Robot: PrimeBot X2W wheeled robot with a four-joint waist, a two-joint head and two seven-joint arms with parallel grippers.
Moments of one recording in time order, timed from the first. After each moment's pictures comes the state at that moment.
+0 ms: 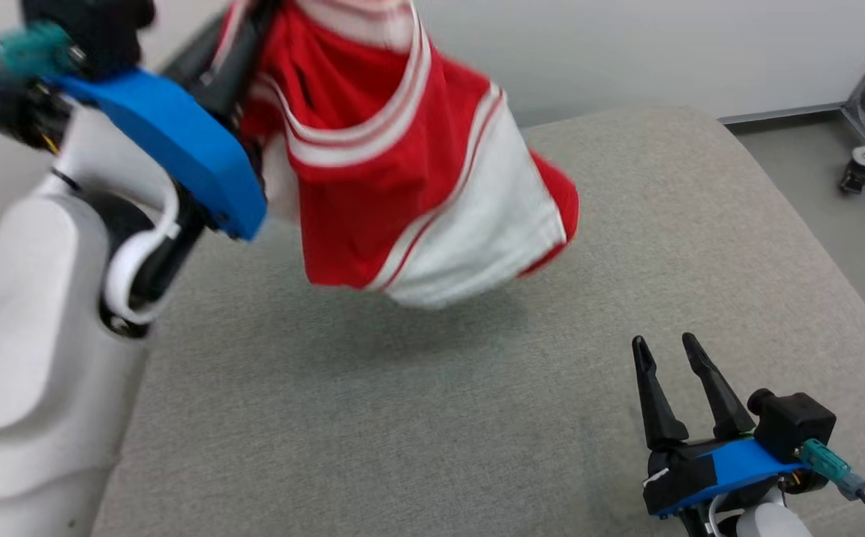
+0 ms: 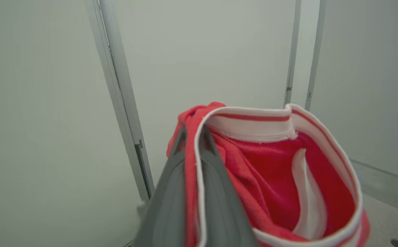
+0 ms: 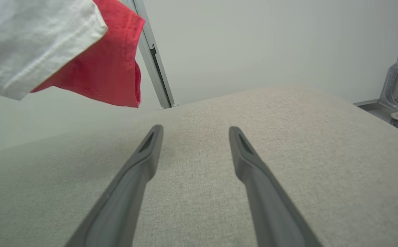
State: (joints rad) left arm -0.82 0.37 -0.35 0.06 -0.57 -0.12 0.40; right arm -0.14 -0.05 0.09 0.32 0.28 0.13 -0.26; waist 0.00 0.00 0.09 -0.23
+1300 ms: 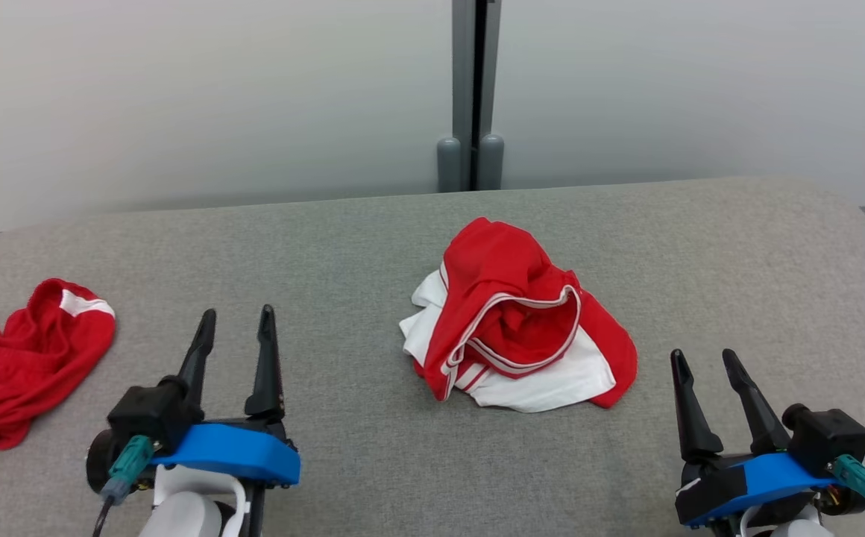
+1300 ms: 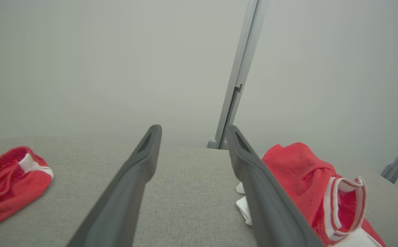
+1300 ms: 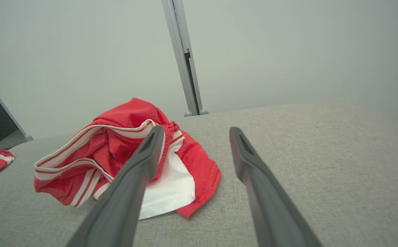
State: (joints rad) left arm -0.22 0.19 -0.35 0.32 -0.49 0.08 -0.26; right arm -0.10 -0.05 0.01 0.30 0.24 0.13 -0.25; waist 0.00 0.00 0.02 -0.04
